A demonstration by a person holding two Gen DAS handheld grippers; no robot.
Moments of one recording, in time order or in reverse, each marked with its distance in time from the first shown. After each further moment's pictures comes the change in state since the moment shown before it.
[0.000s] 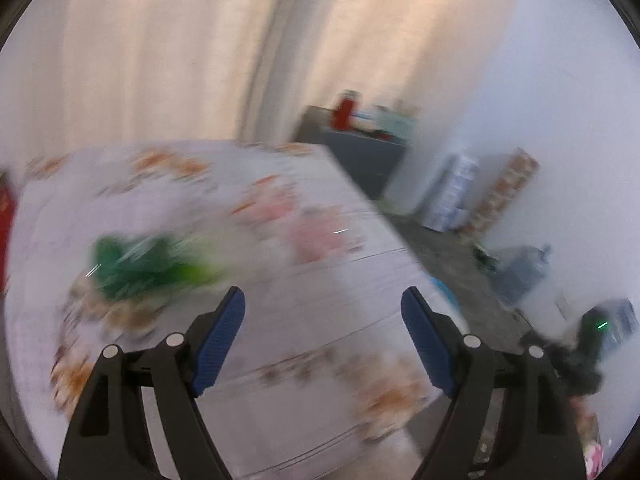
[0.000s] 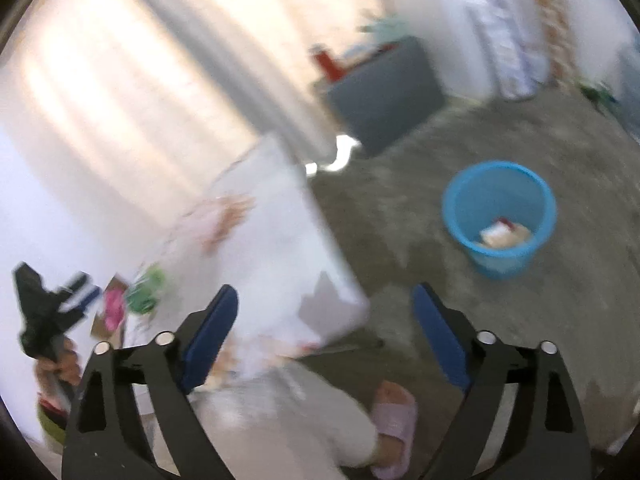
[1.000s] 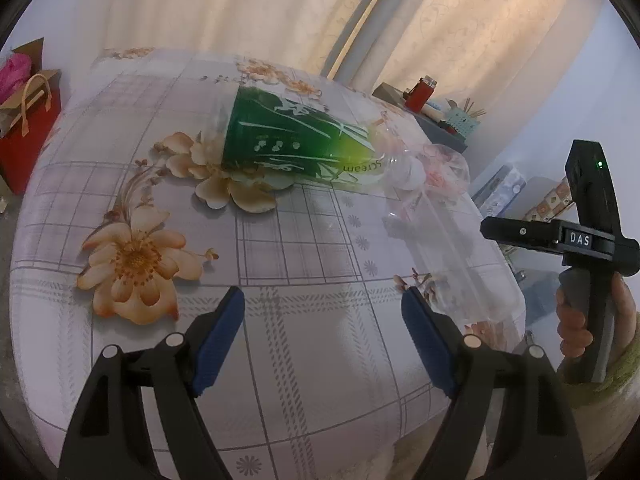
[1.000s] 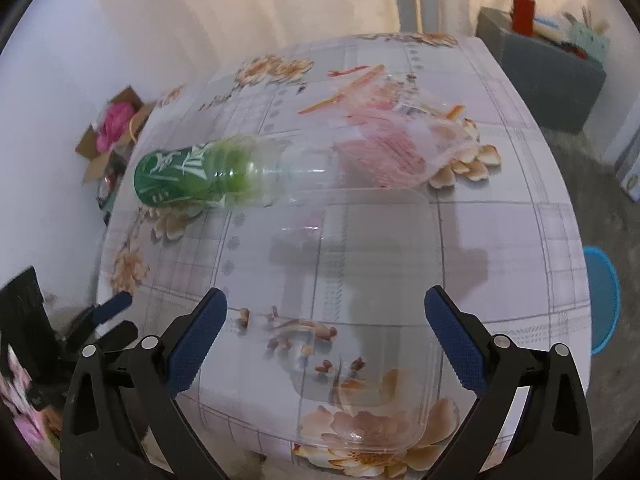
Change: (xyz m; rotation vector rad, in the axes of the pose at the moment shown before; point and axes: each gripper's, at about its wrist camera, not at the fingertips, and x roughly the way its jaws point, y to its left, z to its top) left arm 0.008 0.106 -0.078 -0.202 0.077 0.061; right arm 0.197 0.237 -0.024 -0.539 0.474 -0.059
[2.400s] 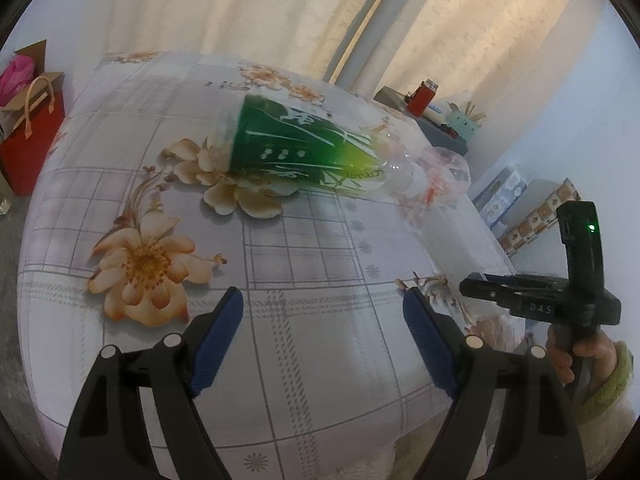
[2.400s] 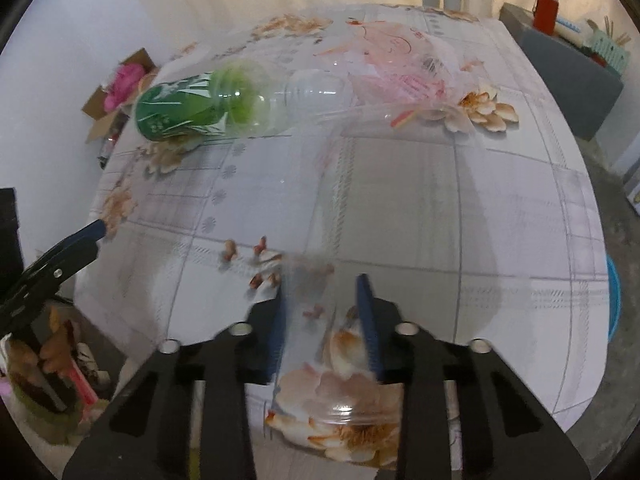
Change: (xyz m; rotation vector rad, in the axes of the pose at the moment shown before) left arm -0.006 -0.002 0.003 0.004 -0.006 0.014; right arm 0.018 -0.019 -0.045 -0.069 0.054 0.033
